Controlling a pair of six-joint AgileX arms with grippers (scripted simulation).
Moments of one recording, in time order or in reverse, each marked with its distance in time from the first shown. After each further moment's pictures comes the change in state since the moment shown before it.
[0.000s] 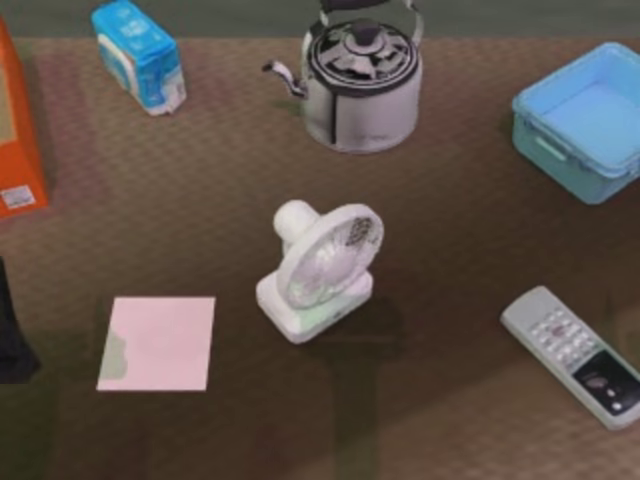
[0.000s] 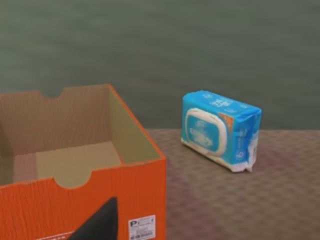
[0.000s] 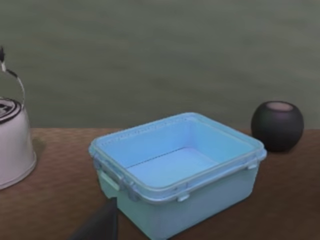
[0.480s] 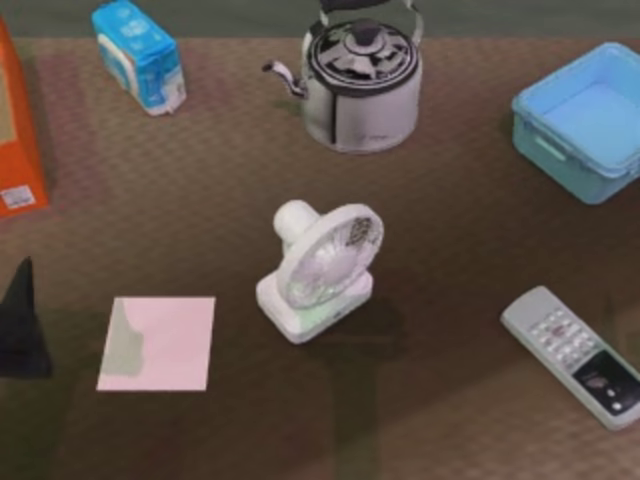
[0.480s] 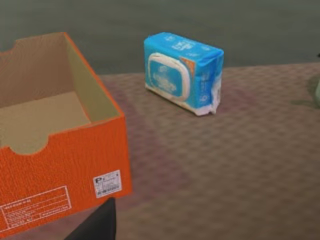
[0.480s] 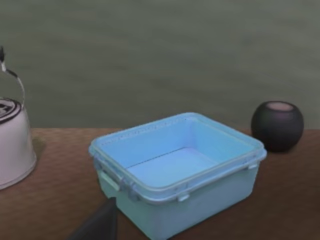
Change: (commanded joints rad) left arm -0.077 0.203 0.189 -0.180 0.017 0.033; right arm 0.000 0.000 0.000 0.000 0.000 0.000
